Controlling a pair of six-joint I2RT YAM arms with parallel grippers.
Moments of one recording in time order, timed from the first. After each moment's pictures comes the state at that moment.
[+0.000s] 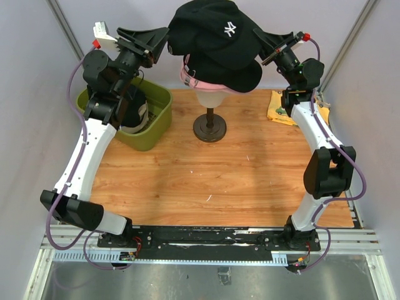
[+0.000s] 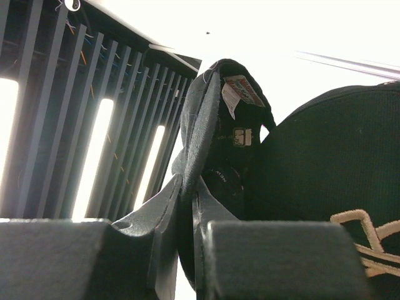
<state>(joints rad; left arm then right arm) -0.27 1.43 1.69 0.12 0.20 -1.34 0.12 1.77 1.61 0.85 -0.55 2.03</state>
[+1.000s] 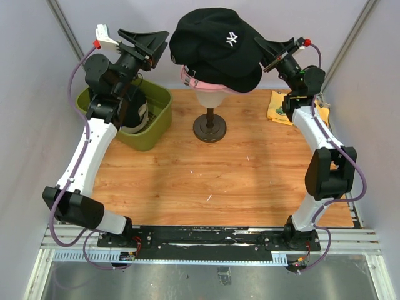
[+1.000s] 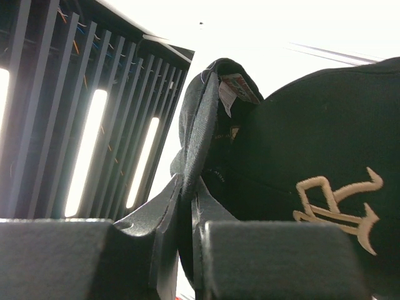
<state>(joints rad) -0.22 1.42 1.59 0.22 0.27 -1.26 0.09 1.76 1.52 0.94 -0.60 2.03</state>
